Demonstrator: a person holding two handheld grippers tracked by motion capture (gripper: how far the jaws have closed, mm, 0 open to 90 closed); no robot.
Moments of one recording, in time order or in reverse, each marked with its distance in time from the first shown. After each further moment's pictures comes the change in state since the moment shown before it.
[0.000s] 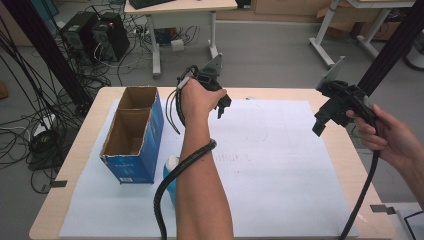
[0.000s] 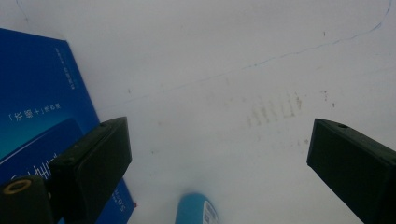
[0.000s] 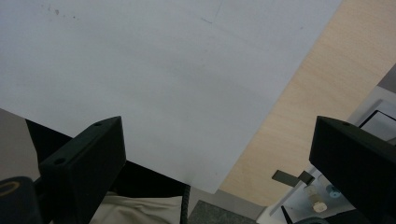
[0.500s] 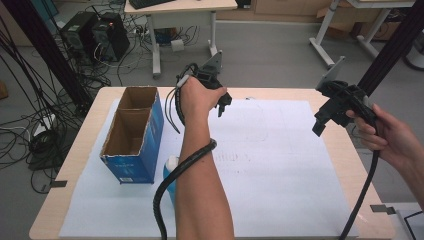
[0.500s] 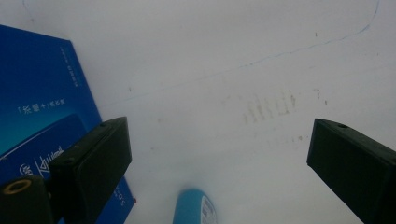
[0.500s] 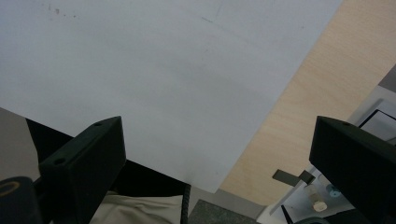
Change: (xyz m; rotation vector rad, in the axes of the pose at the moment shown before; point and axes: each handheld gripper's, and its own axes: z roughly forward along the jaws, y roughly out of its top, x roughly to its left) left arm 0.000 -0.012 -0.016 -0.026 -0.005 -0.011; right arm 0.001 0.001 0.000 0.005 0.000 -0.001
